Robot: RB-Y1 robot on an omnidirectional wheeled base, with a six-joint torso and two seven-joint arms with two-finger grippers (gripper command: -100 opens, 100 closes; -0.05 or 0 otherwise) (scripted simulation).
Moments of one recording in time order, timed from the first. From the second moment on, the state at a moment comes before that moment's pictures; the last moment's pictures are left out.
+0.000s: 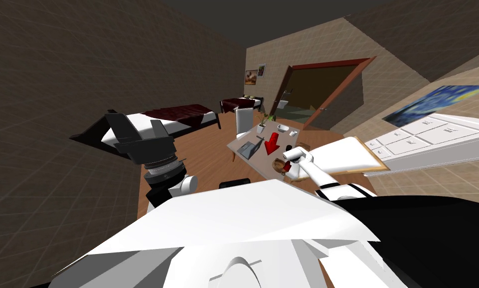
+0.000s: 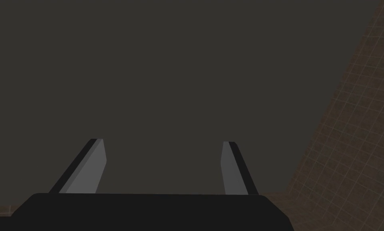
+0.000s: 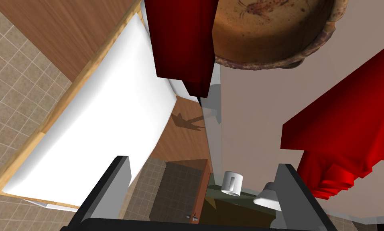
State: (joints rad) left arm 0.46 -0.04 -0.07 -2.40 -0.08 -0.64 -0.09; right arm 0.02 -0.85 0.03 -1.43 -0.19 1.25 0.55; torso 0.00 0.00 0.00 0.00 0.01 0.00
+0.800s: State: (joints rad) left arm 0.46 -0.04 -0.07 -2.40 -0.08 -0.64 -0.09; right arm 0.00 -0.89 0.01 -1.49 -0.24 1.34 0.57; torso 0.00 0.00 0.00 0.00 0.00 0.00
